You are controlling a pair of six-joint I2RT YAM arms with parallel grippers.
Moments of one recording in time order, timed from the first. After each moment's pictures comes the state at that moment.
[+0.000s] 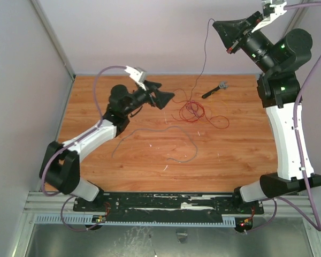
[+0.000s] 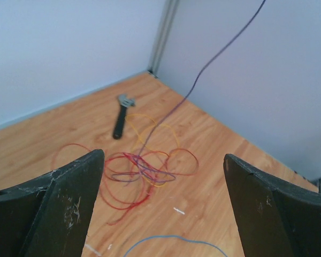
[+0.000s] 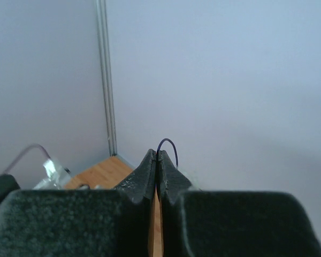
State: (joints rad) left arm -0.47 1.44 1.01 0.58 0.39 -0.32; right arm 0.22 1.44 1.97 -0.12 -0.53 0.19
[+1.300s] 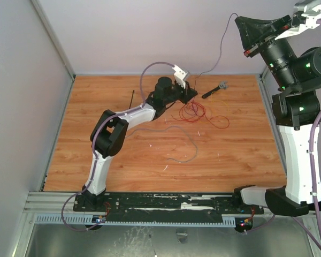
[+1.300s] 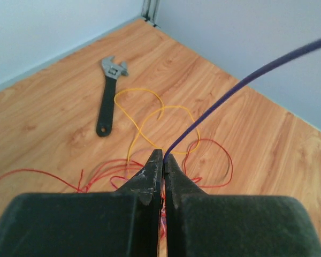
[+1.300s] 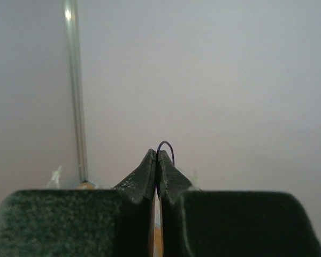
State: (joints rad) left arm -0.64 2.15 1.56 0.52 0.36 -0.19; right arm 0.22 1.28 1.95 -0.10 -0.40 0.15
